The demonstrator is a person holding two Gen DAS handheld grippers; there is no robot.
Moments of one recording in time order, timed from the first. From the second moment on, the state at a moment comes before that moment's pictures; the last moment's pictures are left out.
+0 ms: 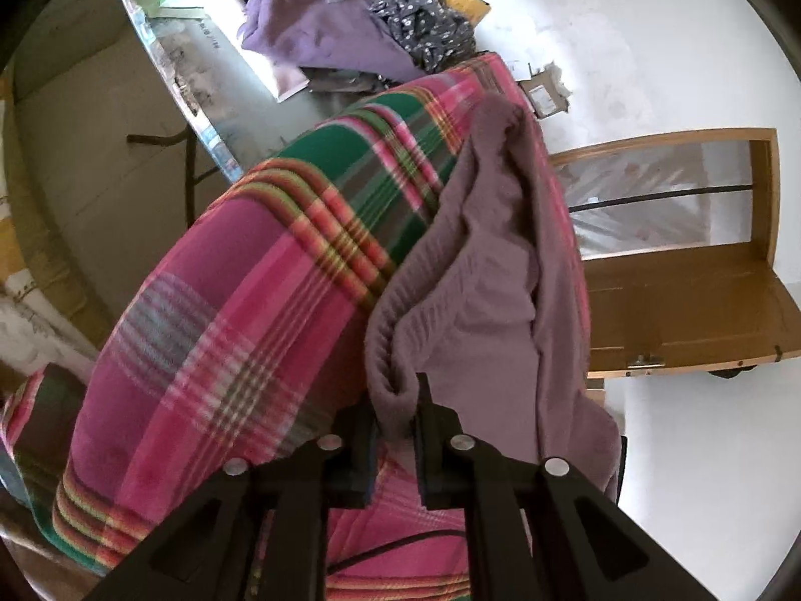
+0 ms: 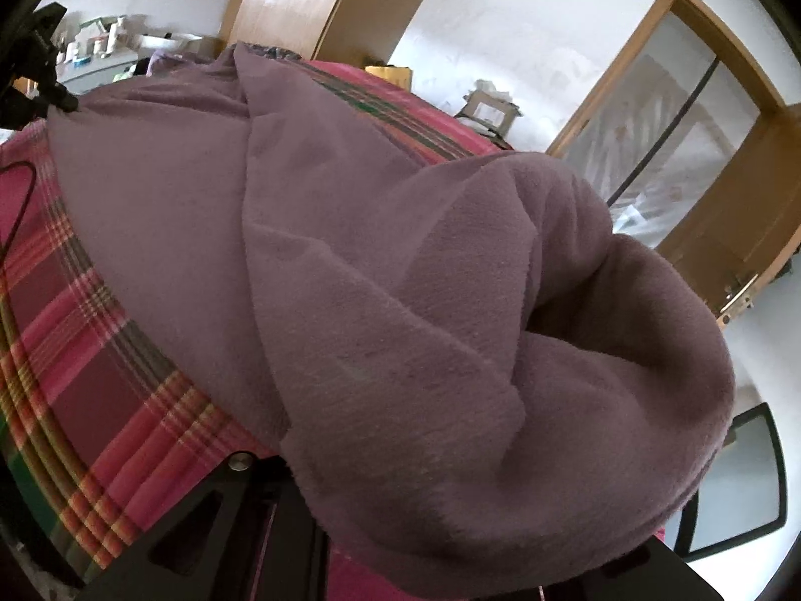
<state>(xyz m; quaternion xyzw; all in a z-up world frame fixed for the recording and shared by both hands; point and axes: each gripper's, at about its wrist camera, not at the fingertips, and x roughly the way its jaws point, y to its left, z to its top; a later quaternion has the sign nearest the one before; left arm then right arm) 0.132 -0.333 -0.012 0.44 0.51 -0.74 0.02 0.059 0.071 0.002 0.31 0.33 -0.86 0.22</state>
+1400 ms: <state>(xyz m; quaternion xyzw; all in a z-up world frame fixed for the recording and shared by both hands) -0.019 -0.080 0.033 0.56 0.27 -0.75 -0.22 -0.083 0.173 0.054 0.45 -0.12 -0.81 0.35</state>
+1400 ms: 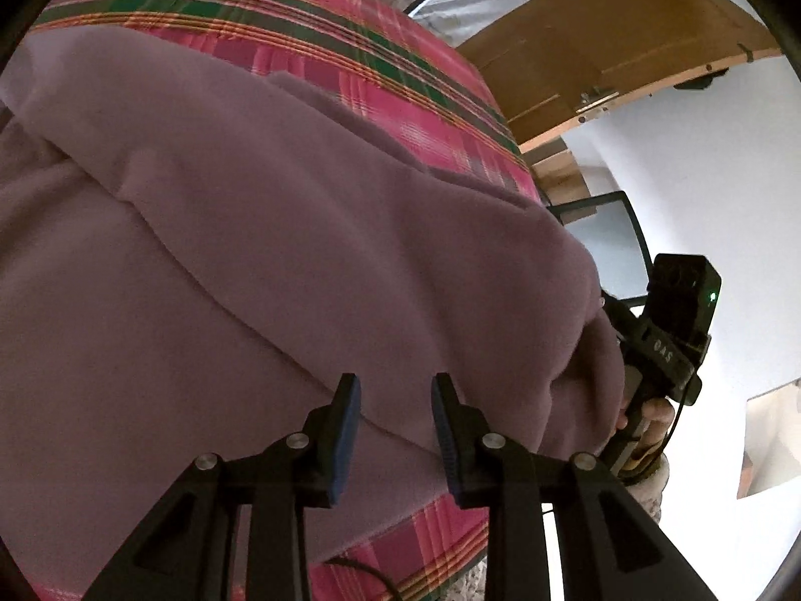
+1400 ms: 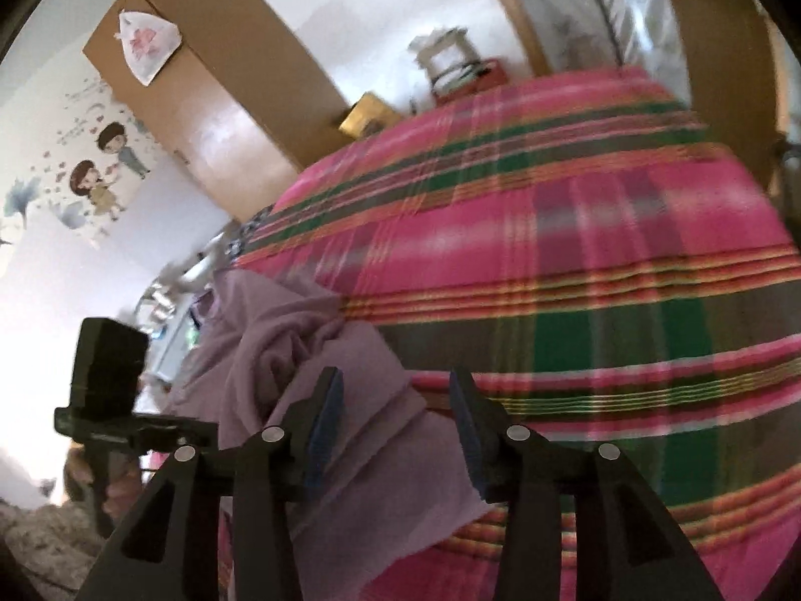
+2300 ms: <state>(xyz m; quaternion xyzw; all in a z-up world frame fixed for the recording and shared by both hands) -0.048 -0.077 0.012 0.57 0.30 -0.73 -0.23 -0.109 0.094 0.023 0.52 -0.05 -0.73 0.43</state>
